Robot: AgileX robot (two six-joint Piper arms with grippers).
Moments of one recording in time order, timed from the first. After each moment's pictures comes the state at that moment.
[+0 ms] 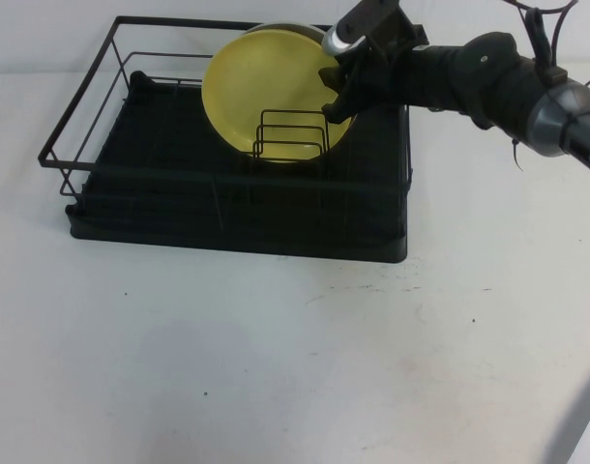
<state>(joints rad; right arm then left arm) 0.38 2.30 -2.04 0.99 0.34 -1.34 -0.08 -0.01 0.02 0.05 0.35 -0.06</state>
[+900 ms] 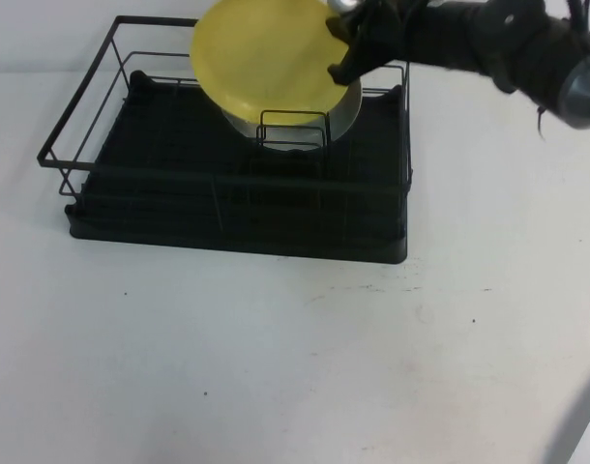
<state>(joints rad) 0.38 2.20 -2.04 0.95 0.35 -1.34 -0.08 -0.01 0.02 0.05 0.35 -0.06</state>
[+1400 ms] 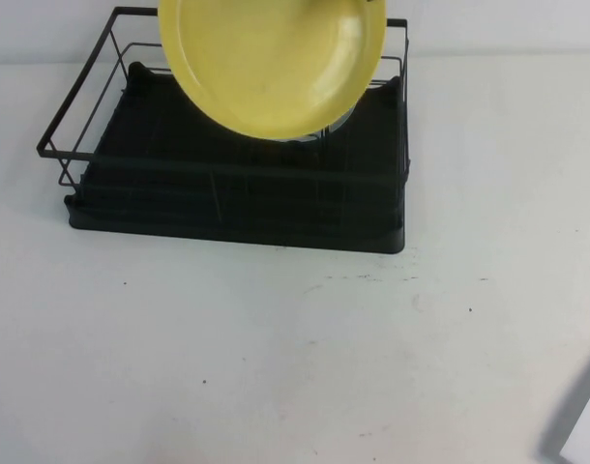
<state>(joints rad) 0.38 1.87 -2.04 0.50 0.79 -0.67 -0.08 -0.01 0.02 0.05 0.35 -0.06</state>
